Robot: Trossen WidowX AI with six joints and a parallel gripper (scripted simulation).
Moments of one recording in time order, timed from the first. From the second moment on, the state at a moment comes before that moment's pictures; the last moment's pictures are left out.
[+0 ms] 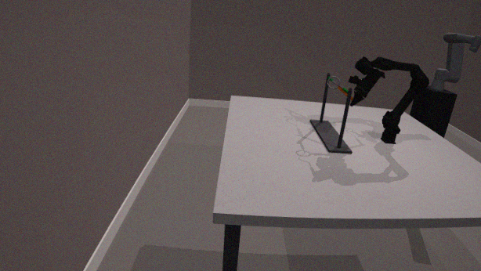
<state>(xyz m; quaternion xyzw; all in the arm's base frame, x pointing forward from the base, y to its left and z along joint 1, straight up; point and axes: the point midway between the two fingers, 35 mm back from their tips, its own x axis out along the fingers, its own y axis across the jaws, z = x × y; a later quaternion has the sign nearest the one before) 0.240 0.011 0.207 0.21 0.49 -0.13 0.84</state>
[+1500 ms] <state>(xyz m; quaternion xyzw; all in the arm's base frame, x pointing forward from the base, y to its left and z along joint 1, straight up) 0.240 -0.010 0.225 0.02 0.54 -0.01 0.84</state>
